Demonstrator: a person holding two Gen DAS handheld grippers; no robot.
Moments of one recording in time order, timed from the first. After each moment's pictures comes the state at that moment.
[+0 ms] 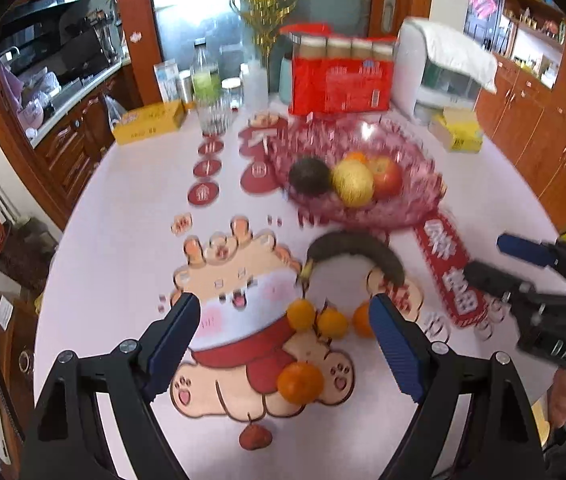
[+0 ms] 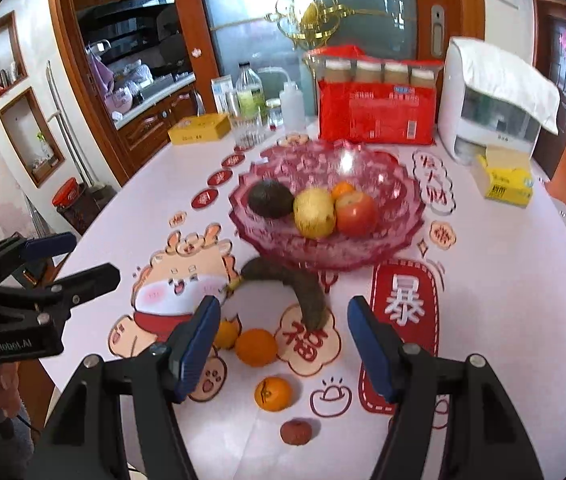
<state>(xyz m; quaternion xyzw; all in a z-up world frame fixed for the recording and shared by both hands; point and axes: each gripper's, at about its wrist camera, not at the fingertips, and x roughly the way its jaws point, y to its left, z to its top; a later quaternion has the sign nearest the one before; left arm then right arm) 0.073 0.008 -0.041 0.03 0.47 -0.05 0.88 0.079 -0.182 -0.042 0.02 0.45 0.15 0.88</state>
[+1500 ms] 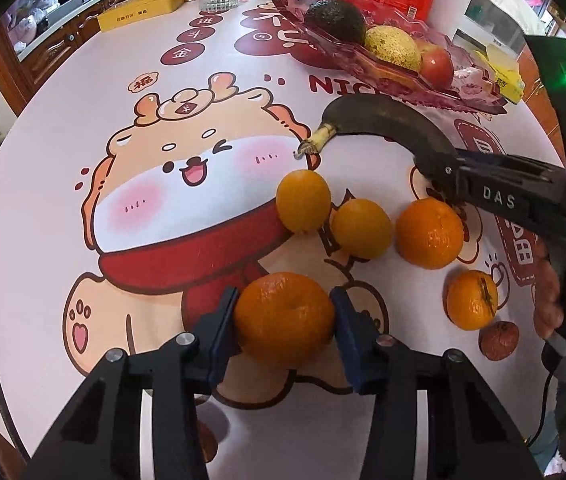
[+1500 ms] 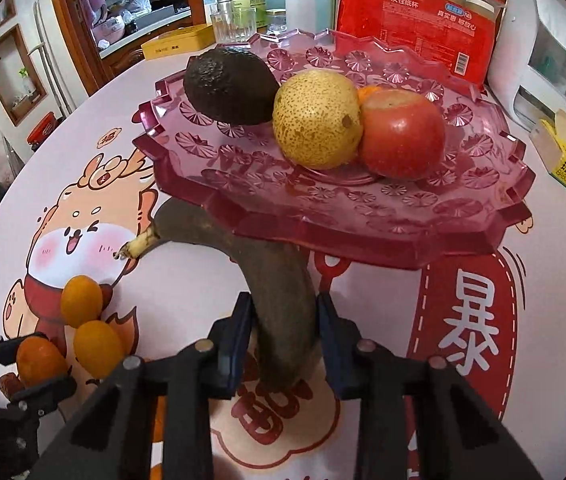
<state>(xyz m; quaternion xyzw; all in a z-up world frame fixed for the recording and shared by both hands) 0.084 0.004 -0.182 -0.03 0.57 -0.03 0.82 0.170 -0.157 -0.184 -0.06 0.51 0.17 0.84</state>
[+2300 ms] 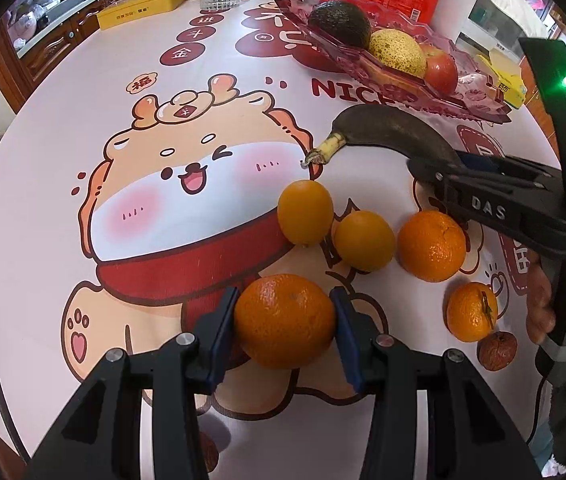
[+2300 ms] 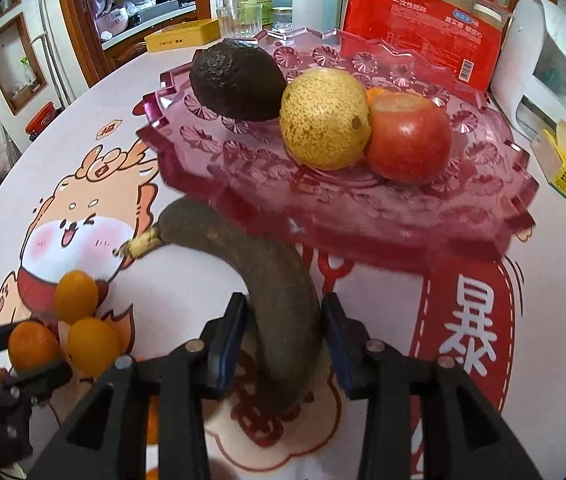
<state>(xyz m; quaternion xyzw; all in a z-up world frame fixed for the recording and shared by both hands) 0.092 0.005 -0.182 -0.04 0.57 -0.03 0.82 0.175 -0.147 -0.185 -0.08 0.51 0.16 0.84</state>
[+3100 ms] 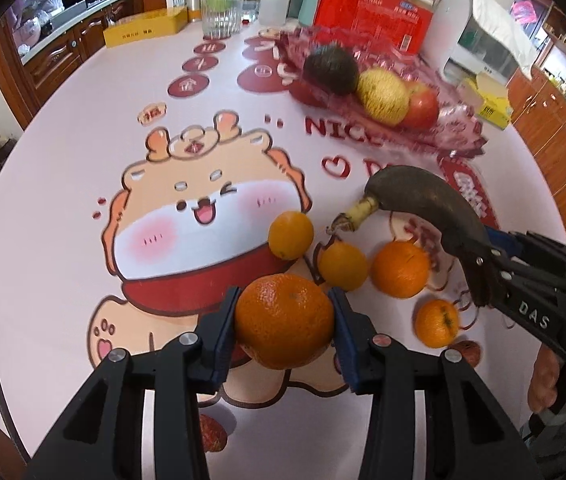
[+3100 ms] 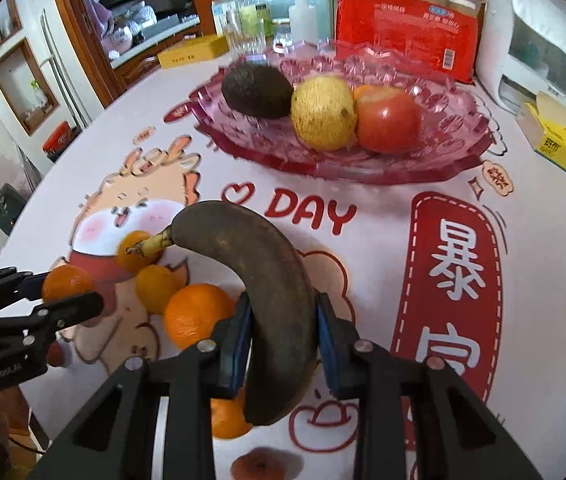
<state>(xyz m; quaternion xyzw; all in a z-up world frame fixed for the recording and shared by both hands) 0.086 0.013 -0.138 -0.06 0.54 -0.04 0.84 0.113 -0.171 -0.143 -0.02 0.50 0.18 0.85</state>
